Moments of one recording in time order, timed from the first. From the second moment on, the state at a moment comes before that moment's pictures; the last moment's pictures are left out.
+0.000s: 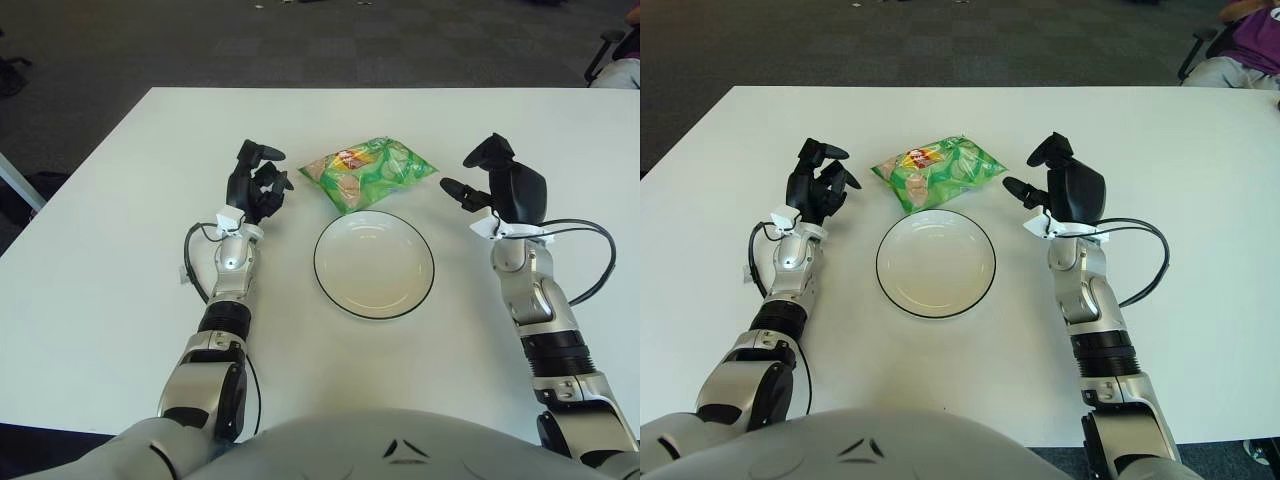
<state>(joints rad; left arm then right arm) -0.38 0.01 0.14 0.65 -0.16 -0.66 -0.11 -0.20 -0.33 0.05 0.02 -0.70 0.03 -0.36</state>
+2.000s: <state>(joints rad) -0.92 0.49 -0.46 1.04 1.01 -0.84 0.82 -0.22 -0.33 0.05 0.02 -0.70 0.04 -0.36</state>
